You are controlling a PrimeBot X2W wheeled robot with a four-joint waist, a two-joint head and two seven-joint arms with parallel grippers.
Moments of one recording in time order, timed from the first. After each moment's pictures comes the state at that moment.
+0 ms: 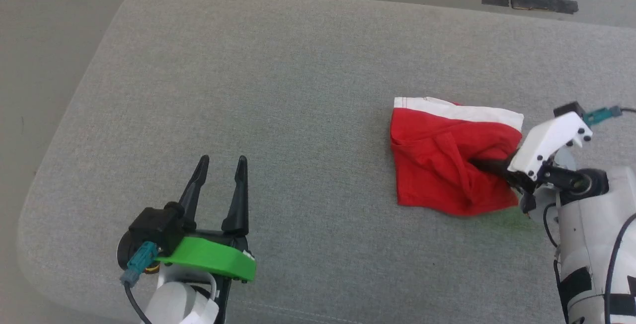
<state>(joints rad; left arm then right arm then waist) -0.11 0.05 -0.13 0.09 -0.27 -0.11 -0.26 -0.71 -0.06 -0.45 0.84 0.53 0.13 0.91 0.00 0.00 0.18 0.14</state>
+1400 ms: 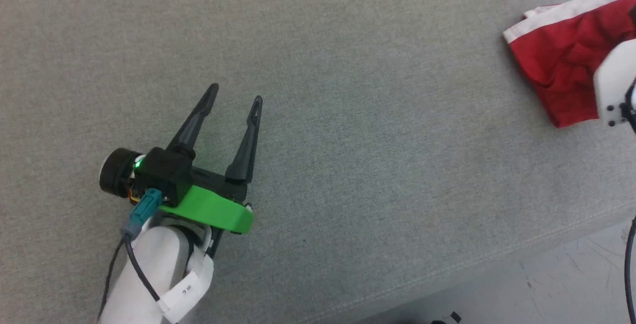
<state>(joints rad) -0.30 0.19 -0.24 0.00 -0.19 -0.12 -0.21 -0.86 -0.34 -0.12 0.80 -0.26 0.13 0.35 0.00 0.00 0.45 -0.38</state>
